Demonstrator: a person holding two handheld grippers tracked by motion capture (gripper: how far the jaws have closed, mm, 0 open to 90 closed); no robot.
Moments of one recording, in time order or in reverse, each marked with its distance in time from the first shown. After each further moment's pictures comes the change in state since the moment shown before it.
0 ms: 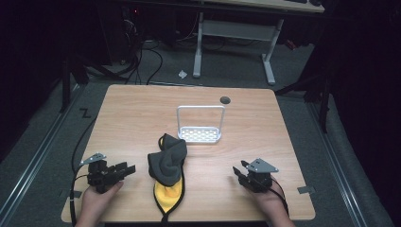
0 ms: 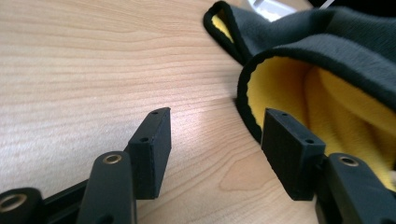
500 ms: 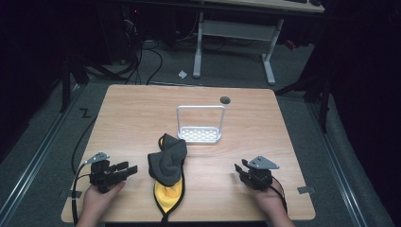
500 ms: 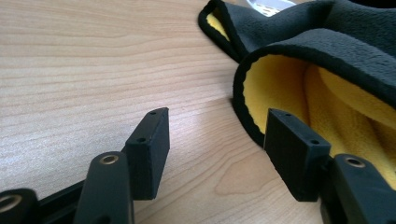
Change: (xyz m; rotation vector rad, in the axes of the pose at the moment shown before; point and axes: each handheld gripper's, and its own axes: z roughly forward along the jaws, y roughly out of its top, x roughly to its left) left arm -0.005 0.002 -0.001 -0.008 -0.006 0.024; right arm -0.005 0.002 0.004 0.019 -0.020 0.053
